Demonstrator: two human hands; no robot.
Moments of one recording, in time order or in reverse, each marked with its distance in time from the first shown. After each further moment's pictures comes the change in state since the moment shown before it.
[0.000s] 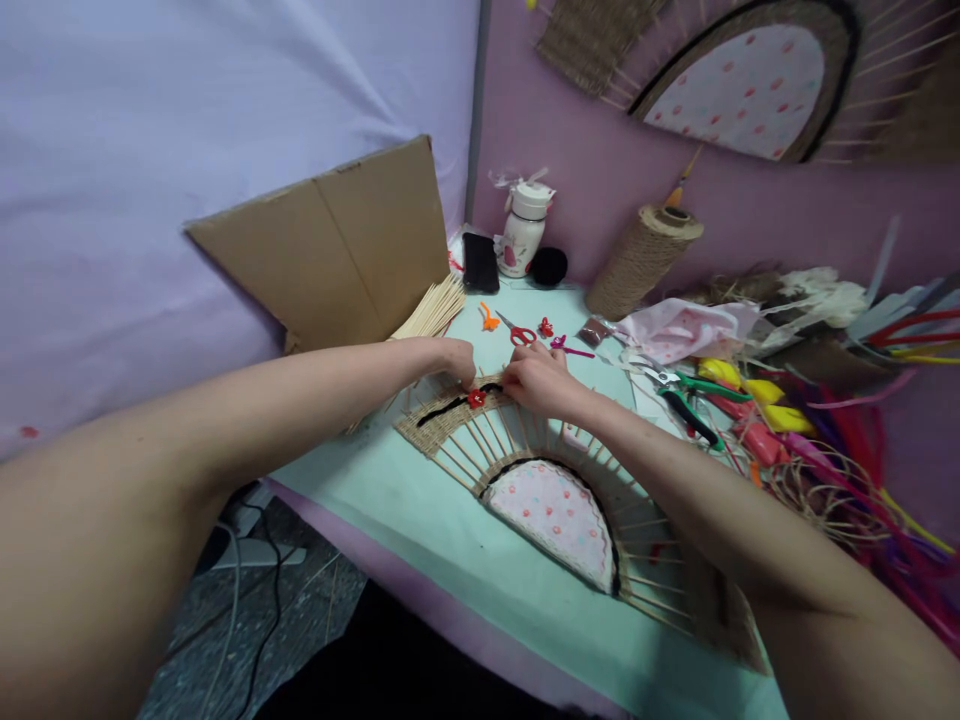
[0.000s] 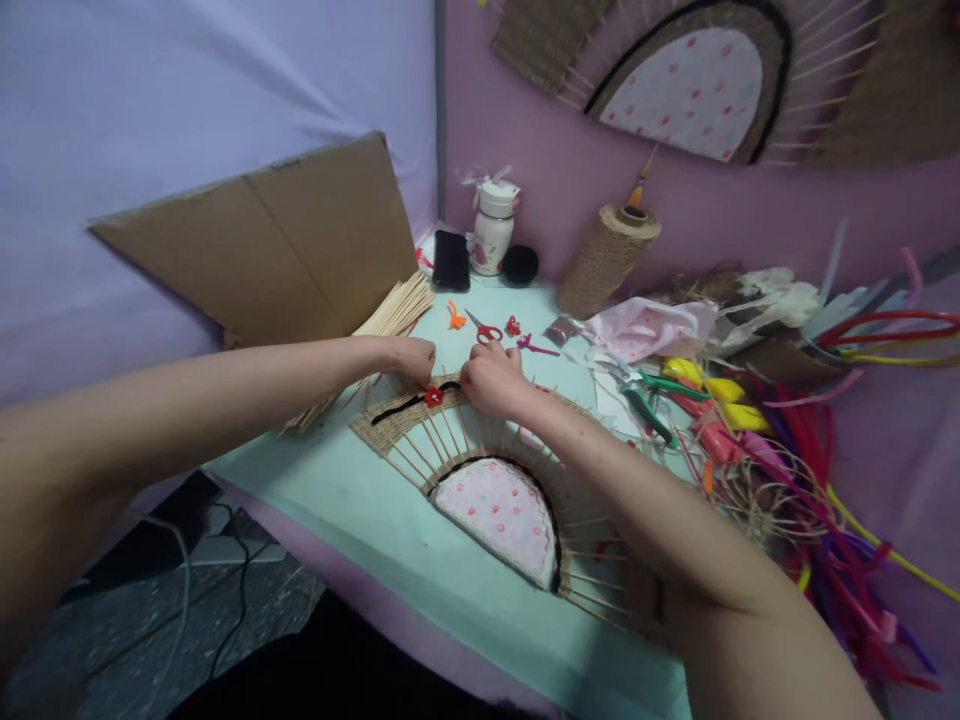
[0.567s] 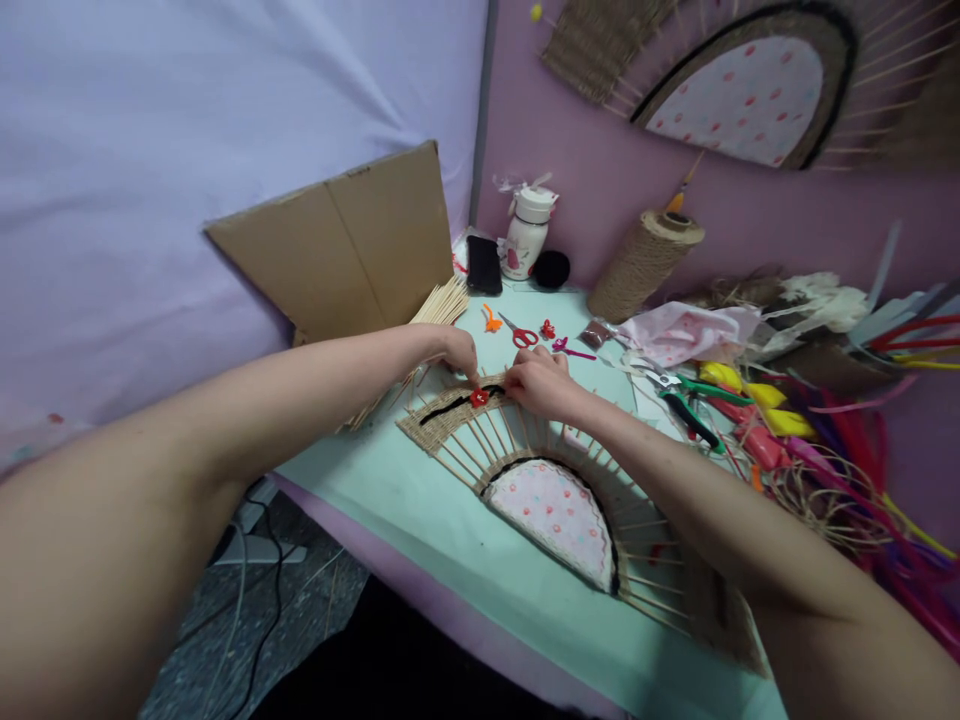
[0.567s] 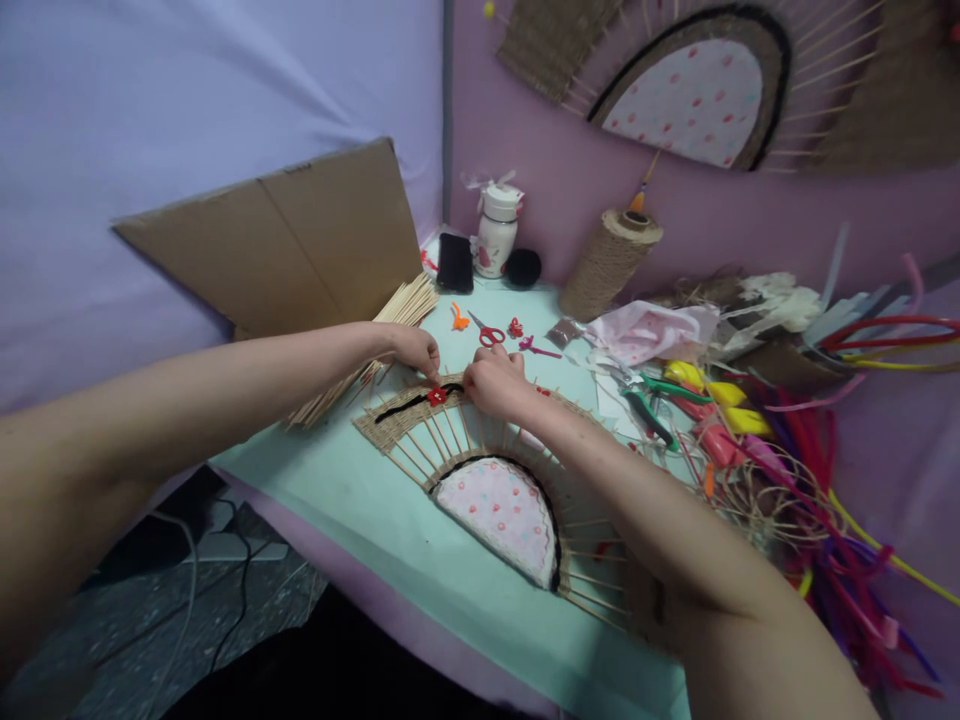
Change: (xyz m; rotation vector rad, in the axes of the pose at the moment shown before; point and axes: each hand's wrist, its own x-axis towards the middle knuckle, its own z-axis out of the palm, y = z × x) left_hand 0.005 -0.013 -0.007 -0.240 -0.065 -0.003; right_hand -0.001 0.002 0.006 0.058 0.003 0.013
